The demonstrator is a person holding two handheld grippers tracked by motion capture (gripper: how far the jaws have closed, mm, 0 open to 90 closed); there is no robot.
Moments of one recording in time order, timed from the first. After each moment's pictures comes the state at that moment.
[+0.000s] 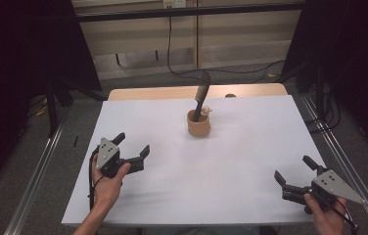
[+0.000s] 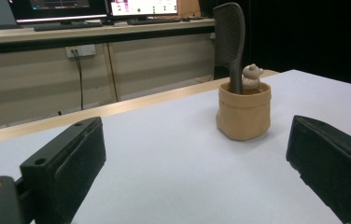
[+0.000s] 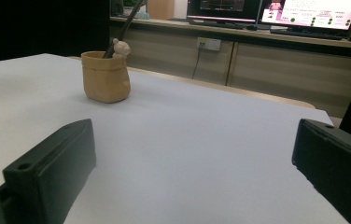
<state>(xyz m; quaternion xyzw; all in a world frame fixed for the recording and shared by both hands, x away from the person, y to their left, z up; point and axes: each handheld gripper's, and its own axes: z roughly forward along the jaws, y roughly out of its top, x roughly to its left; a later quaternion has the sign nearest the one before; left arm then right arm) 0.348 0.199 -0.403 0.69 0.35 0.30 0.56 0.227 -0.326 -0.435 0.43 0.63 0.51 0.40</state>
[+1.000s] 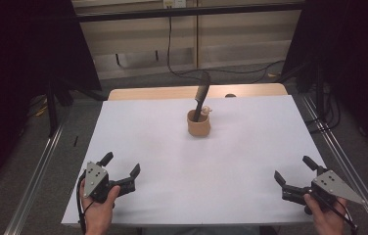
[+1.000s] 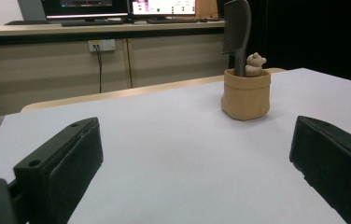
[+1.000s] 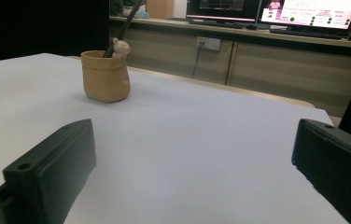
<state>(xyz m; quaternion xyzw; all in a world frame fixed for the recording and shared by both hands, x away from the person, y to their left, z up) 0.294 0.219 -0.415 0.67 0.38 0.32 0.56 0.227 -0.325 -0.435 0.43 0.63 0.51 0.40</state>
